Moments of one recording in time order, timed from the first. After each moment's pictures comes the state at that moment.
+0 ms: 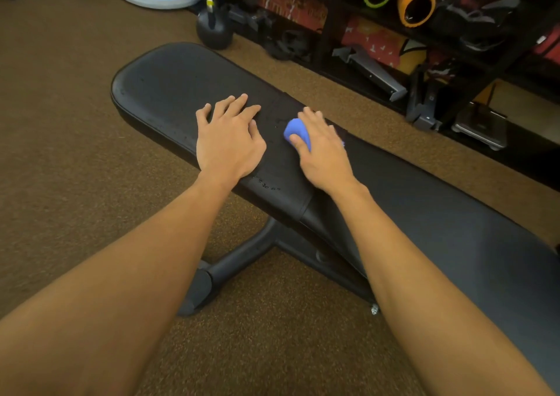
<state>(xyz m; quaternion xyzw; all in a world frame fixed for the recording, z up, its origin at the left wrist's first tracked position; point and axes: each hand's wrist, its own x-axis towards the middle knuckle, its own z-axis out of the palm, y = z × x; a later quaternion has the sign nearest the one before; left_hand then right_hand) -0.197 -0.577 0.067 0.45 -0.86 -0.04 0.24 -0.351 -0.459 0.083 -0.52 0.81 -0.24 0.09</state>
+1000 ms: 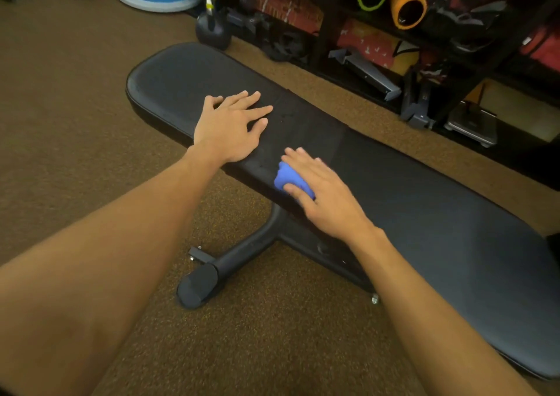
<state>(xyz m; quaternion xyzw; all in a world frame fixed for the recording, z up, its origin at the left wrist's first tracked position) -0.169 -0.607 0.079 0.32 -0.94 -0.05 0.14 -0.300 -0.375 0.075 -0.64 0.73 -0.22 0.09</state>
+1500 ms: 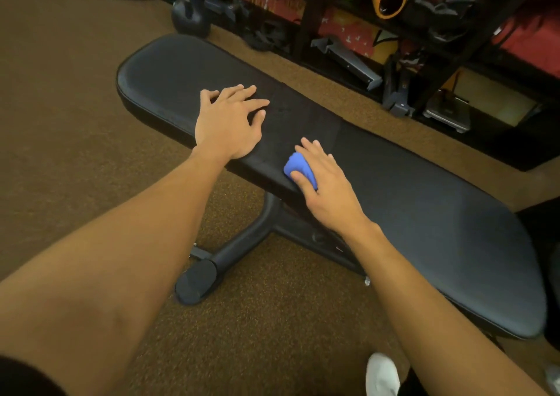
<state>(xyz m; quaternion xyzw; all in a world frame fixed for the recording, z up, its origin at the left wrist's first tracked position) -0.173 -0.609 0.075 0.33 -0.92 -0.05 0.18 -0.280 -0.378 0.076 -0.53 0.81 -0.24 0.09</state>
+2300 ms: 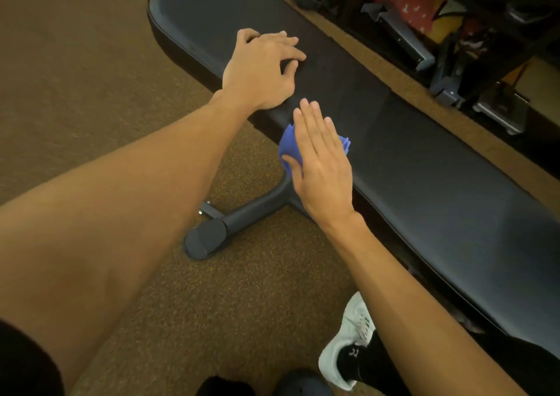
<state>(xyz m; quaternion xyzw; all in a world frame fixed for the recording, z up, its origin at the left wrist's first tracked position) -0.167 -0.617 0.073 0.30 -0.92 -0.12 0.22 -0.228 -0.403 0.042 -0.63 0.75 -0.16 -0.13</state>
